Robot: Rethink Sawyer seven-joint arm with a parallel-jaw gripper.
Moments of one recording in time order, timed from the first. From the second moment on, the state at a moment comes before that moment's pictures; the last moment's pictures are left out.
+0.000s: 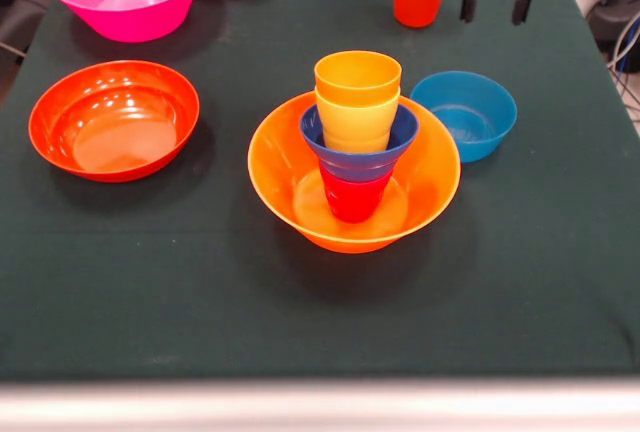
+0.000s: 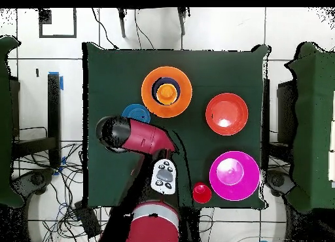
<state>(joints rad) 0.06 -0.56 -0.09 1.73 0.33 0.55 1.63</state>
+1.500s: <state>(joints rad) 0.06 -0.37 -0.04 1.55 0.14 0.61 1.63</state>
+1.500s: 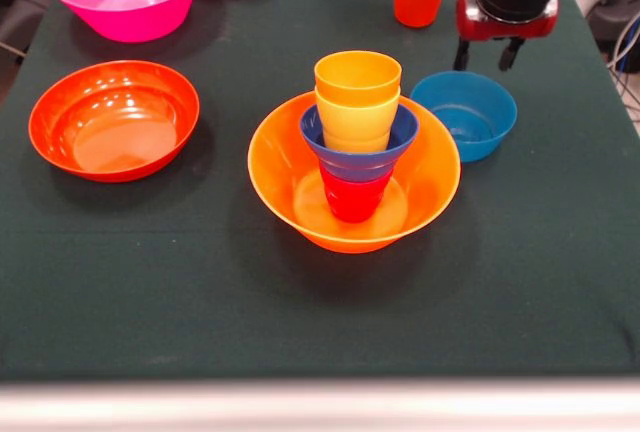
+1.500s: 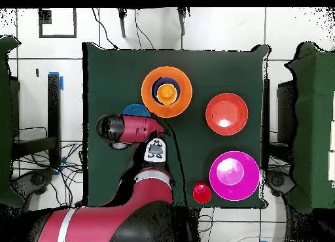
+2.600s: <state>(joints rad) 0.06 -0.36 -0.04 1.37 0.12 0.69 1.63</state>
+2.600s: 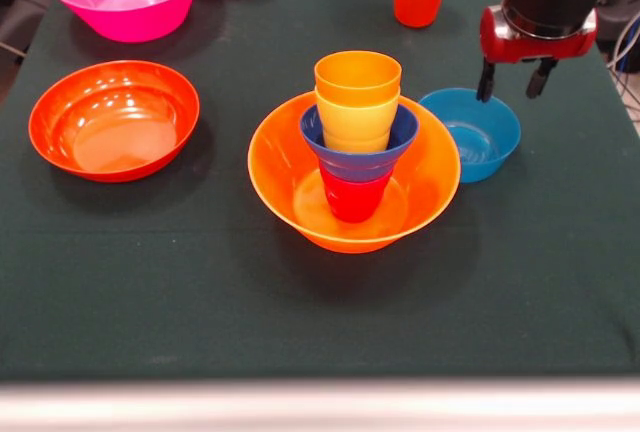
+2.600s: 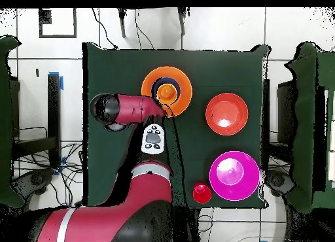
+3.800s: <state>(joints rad) 0.06 -0.28 -0.04 1.32 0.07 0.69 1.63</state>
